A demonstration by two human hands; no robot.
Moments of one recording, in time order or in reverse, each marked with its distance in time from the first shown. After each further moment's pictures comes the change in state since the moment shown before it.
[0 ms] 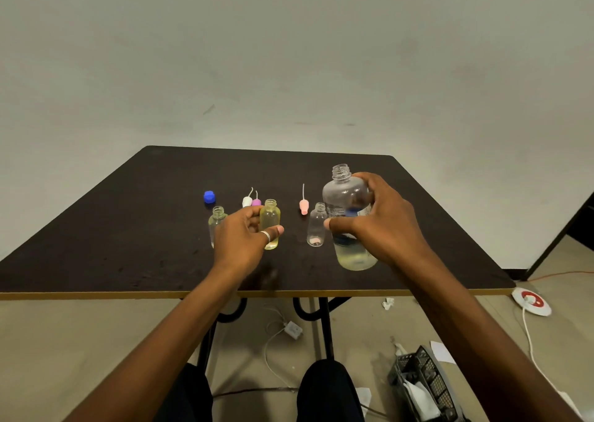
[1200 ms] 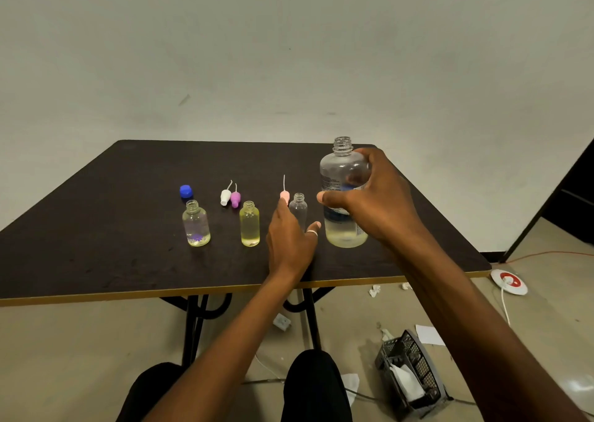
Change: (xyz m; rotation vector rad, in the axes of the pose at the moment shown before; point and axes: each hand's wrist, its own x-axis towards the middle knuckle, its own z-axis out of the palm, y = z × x) left_hand -0.009 0.006 0.113 0.175 -0.019 0.104; right_hand 0.012 0.005 -0.016 0.051 0.109 0.031
